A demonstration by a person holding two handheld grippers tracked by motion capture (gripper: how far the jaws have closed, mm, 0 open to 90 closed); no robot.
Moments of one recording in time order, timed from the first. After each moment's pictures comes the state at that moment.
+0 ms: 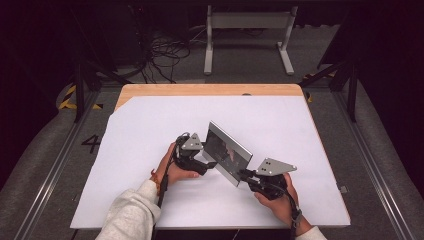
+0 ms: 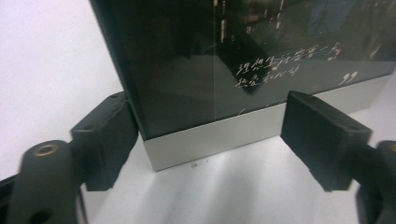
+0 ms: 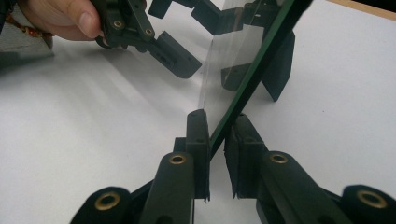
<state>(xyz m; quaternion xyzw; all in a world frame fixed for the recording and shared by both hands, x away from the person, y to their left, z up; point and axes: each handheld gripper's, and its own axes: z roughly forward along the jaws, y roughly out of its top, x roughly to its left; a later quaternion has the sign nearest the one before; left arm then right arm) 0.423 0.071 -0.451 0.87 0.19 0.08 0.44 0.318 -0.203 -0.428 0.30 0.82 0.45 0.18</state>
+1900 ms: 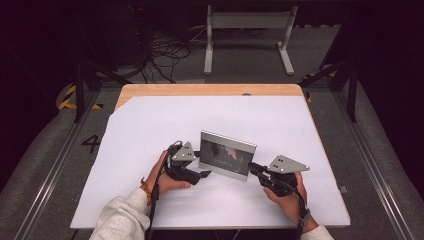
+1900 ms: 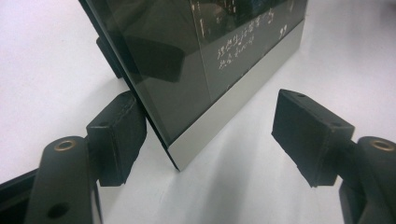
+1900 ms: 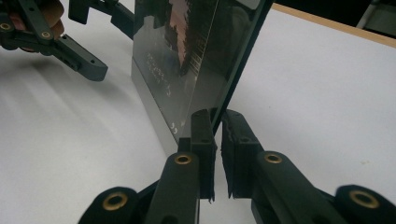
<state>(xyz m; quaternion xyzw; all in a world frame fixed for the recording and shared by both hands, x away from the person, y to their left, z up) 0.390 0.090 -0.442 0.88 0.16 0.09 0.44 0.320 -0.227 -0.424 0.33 0.80 0.45 0.22</state>
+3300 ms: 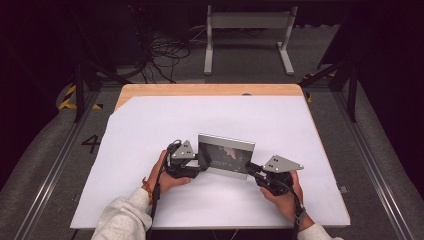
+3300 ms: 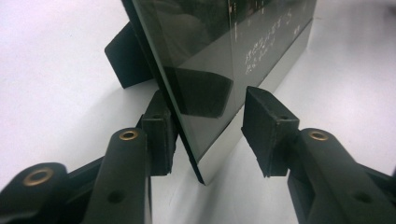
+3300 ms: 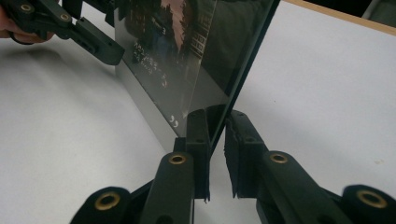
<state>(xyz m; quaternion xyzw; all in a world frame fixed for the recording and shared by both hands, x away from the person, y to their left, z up) 0.395 0.092 -0.448 0.87 0.18 0.09 0.44 0.327 -0.221 -0.434 0.33 0.80 0.44 0.22</state>
